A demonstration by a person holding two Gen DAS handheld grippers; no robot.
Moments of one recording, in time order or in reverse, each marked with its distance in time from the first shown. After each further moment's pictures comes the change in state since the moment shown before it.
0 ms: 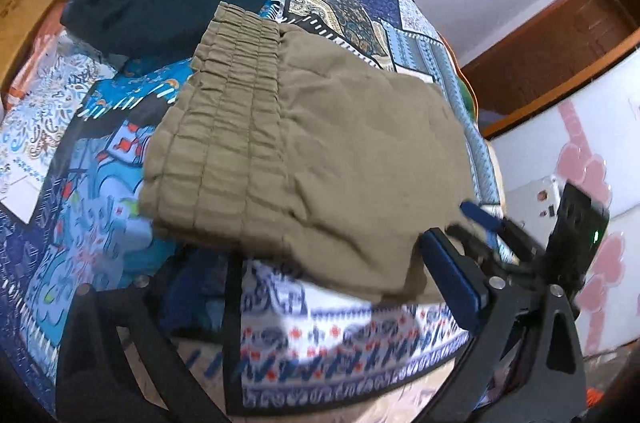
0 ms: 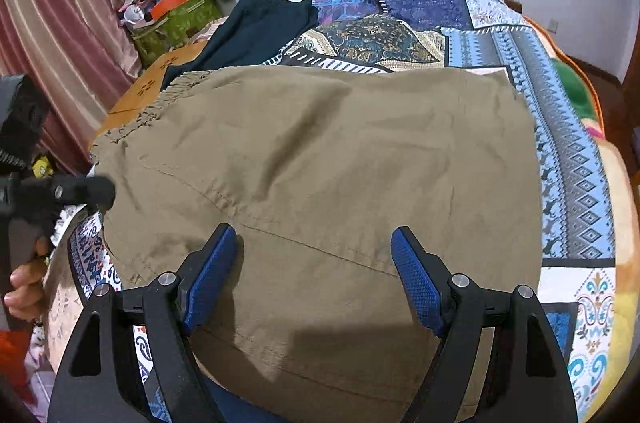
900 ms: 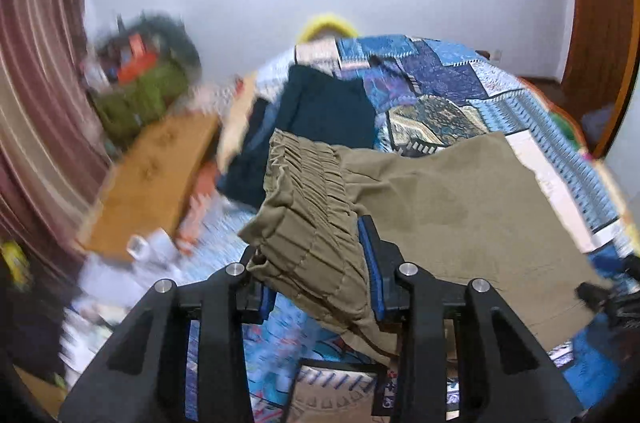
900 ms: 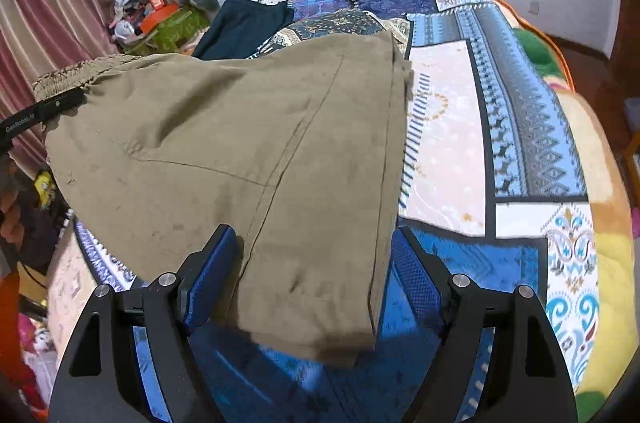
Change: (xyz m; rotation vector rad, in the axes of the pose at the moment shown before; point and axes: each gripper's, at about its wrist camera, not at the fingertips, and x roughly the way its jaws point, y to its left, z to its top) left arm -0.082 -0.056 -0.001 0.343 -0.436 0.659; right arm -0.033 -0.028 -0.034 0.081 -0.009 0.001
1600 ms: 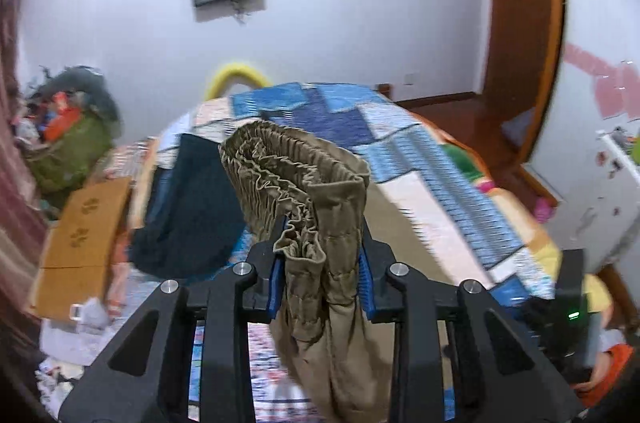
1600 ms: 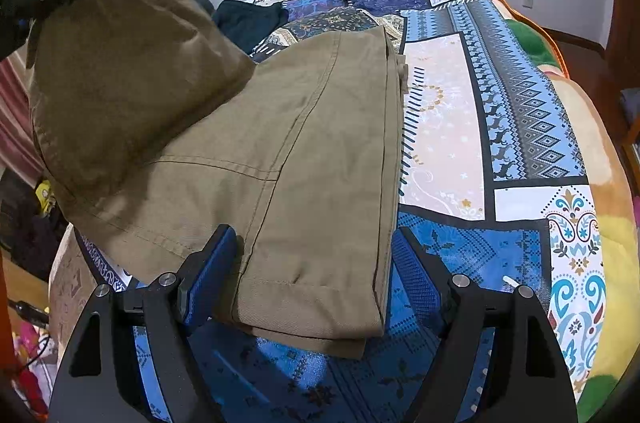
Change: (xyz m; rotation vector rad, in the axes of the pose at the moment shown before) left arm -0.049 -0.093 0.061 0.075 -0.107 -0.353; right arm 0.001 0.002 -0.006 0.021 -0.011 -0.006
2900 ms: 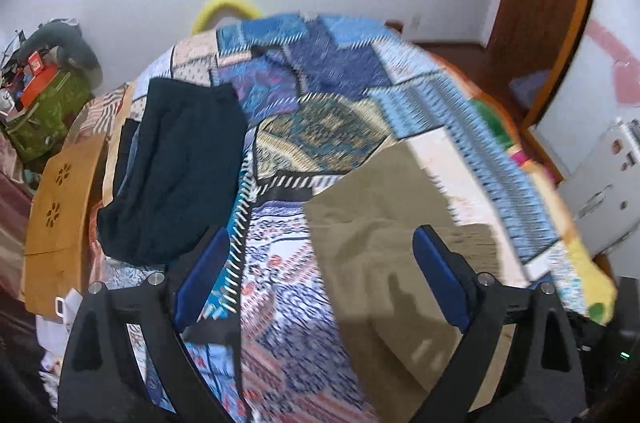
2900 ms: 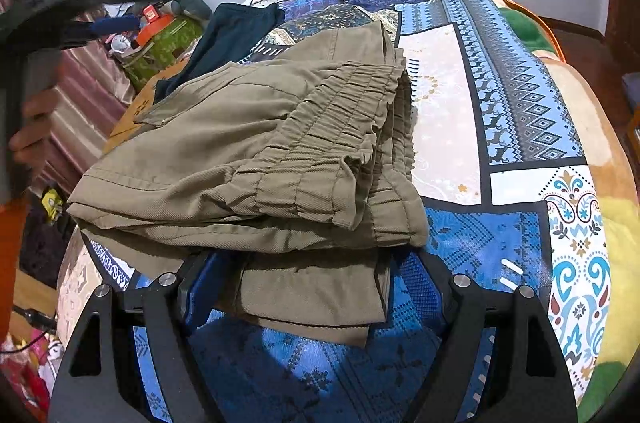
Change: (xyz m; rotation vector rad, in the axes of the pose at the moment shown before) left arm 0.126 0.039 0.019 -0.015 0.280 0.015; right arm -0.003 -0.003 -0.006 0.045 0.002 0.019
